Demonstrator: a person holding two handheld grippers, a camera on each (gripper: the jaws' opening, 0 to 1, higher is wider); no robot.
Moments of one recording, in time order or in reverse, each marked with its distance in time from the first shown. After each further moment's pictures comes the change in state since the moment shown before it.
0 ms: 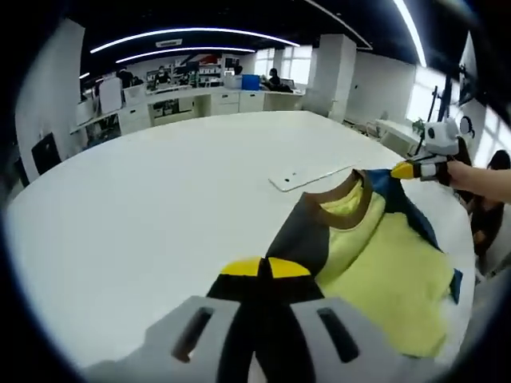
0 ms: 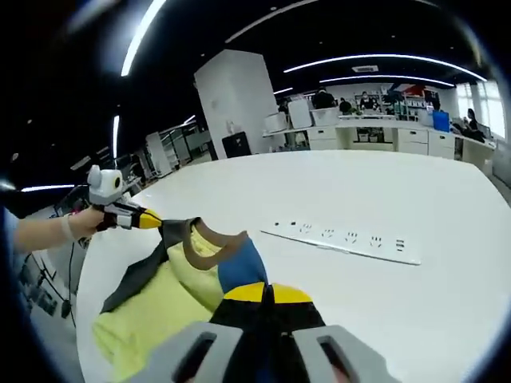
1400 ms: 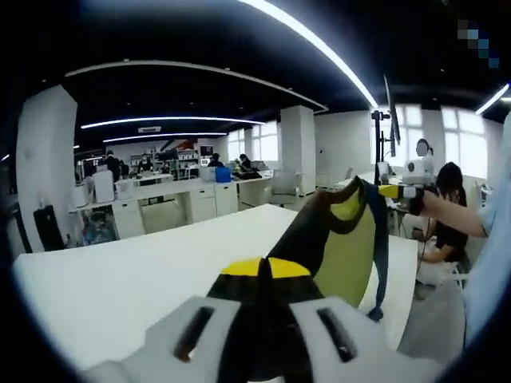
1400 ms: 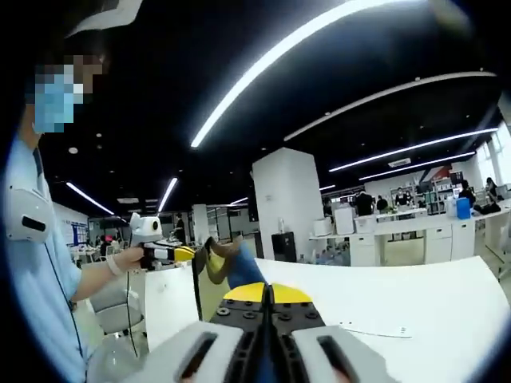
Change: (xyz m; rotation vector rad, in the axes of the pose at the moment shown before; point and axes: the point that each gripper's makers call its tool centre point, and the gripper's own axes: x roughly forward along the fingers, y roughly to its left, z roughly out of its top) left arm -0.280 -0.125 0.115 0.196 -0.466 -0.100; right arm -0.279 0.171 0.105 -0.176 -0.552 0.216
